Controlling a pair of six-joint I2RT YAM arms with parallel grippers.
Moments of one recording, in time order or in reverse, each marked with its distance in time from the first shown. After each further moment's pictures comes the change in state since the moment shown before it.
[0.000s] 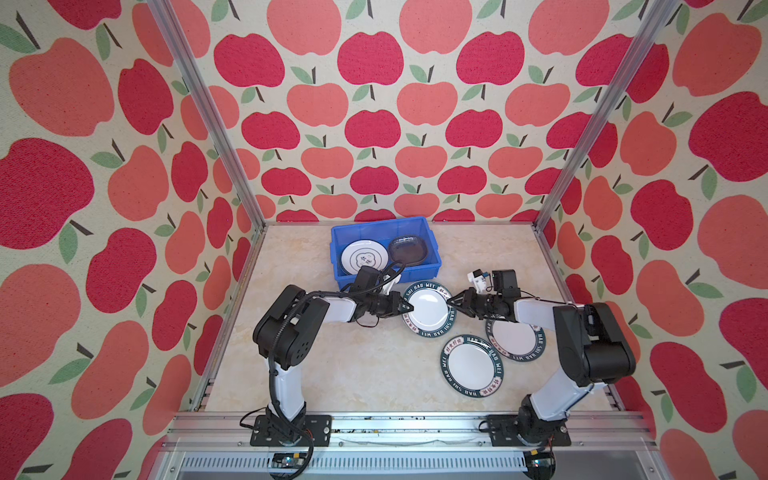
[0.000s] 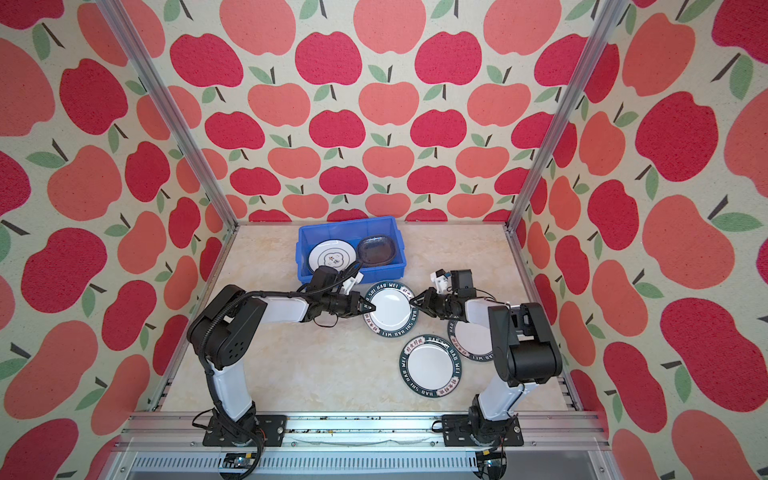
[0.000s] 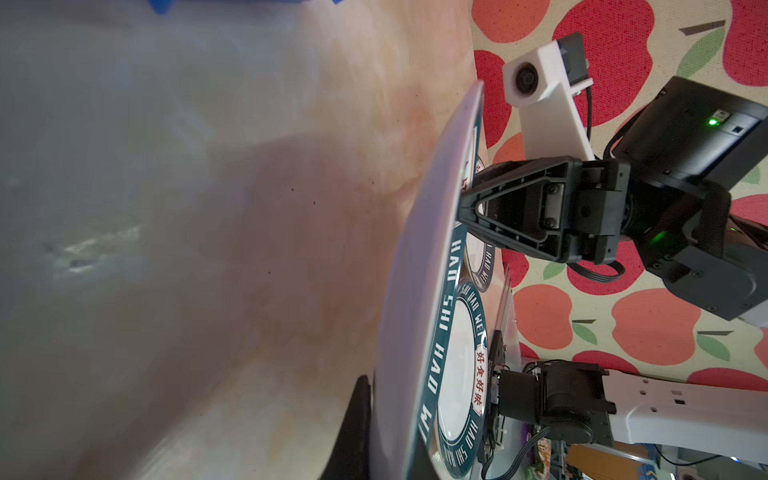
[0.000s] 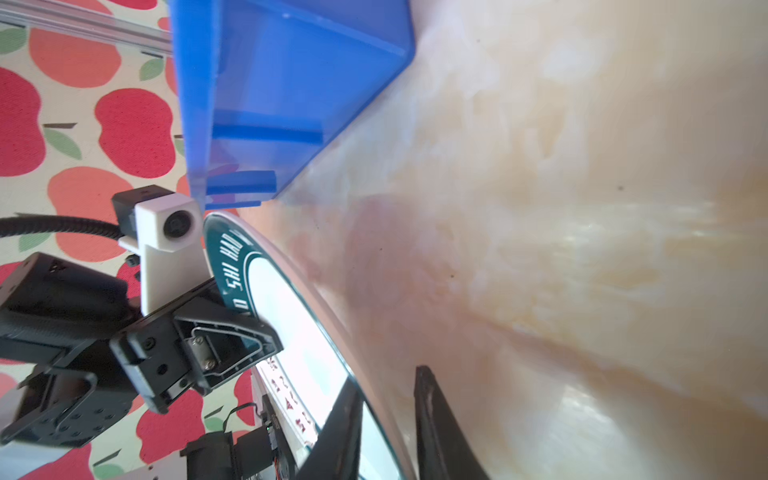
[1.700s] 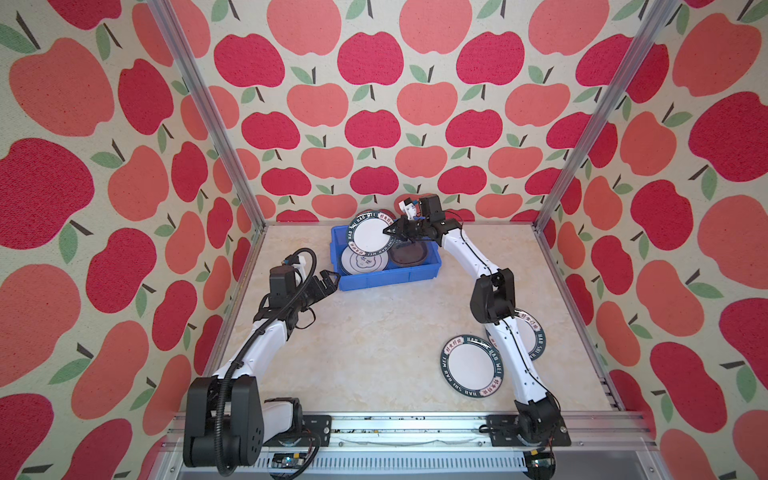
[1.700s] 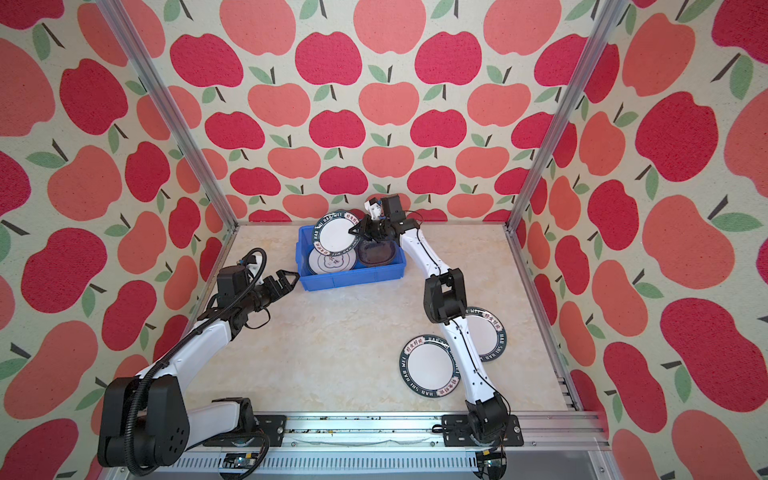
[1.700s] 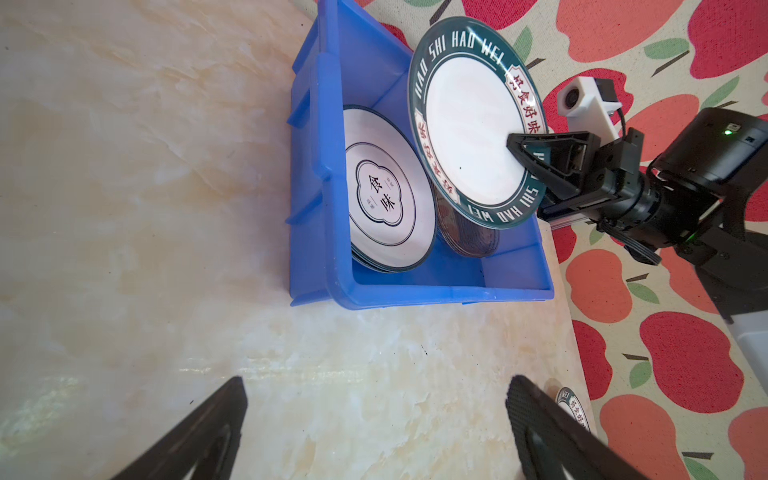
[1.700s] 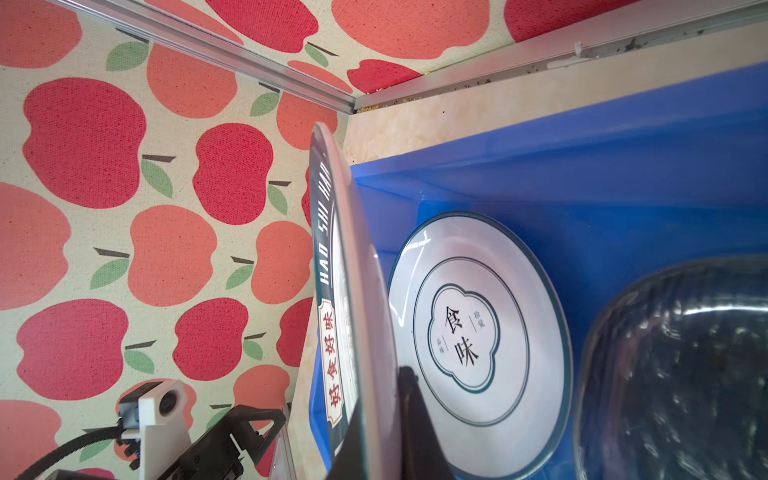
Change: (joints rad) left arm 0.525 -0.633 -0.251 -0.269 -0.356 0.105; right arm 0.290 1.061 1.911 -0.589 0.058 0.106
